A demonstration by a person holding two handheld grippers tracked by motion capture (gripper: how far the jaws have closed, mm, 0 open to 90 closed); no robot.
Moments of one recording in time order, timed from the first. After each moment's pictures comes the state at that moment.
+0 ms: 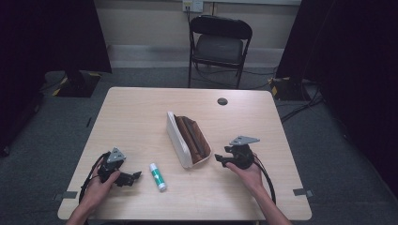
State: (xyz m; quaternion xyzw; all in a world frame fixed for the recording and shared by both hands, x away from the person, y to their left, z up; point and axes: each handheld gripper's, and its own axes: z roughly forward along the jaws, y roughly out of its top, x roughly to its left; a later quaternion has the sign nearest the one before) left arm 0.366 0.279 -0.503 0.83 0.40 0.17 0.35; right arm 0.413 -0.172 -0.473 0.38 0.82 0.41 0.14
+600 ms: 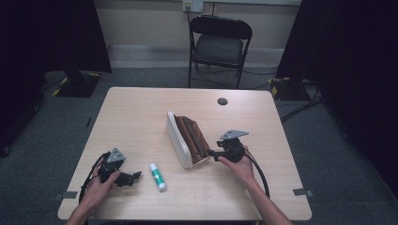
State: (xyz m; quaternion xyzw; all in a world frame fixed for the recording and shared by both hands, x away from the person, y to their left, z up) left arm 0.366 0.279 -0.503 0.83 0.40 0.17 0.35; right arm 0.438 -0.147 -0.476 0.36 0.83 0.41 0.14
